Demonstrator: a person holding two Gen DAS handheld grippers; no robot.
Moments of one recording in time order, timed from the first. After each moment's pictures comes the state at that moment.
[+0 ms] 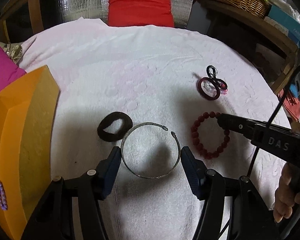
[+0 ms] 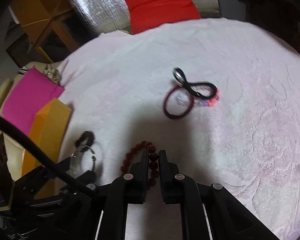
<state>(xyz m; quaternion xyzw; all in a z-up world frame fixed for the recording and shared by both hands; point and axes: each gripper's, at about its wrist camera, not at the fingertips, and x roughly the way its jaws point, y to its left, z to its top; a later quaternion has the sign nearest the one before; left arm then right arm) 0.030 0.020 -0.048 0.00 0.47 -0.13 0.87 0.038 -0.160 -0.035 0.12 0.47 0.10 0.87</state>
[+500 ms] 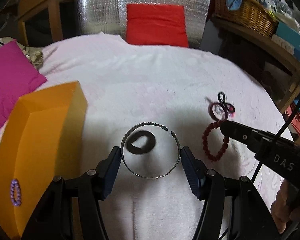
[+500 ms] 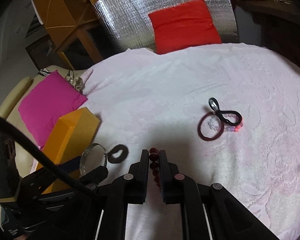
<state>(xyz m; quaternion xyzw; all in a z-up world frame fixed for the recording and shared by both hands) 0.018 0.050 -0.015 -0.01 0.41 -0.08 0.91 0.023 -0.125 -0.003 0.11 0.40 0.15 0.90</state>
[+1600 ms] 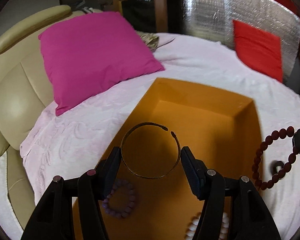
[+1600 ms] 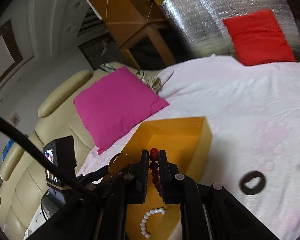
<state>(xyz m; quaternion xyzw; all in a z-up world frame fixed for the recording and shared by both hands) 0.016 0.252 -0.035 -0.07 0.40 0.21 0.89 0.027 0.065 0.021 0.13 0.34 0.35 0.86</state>
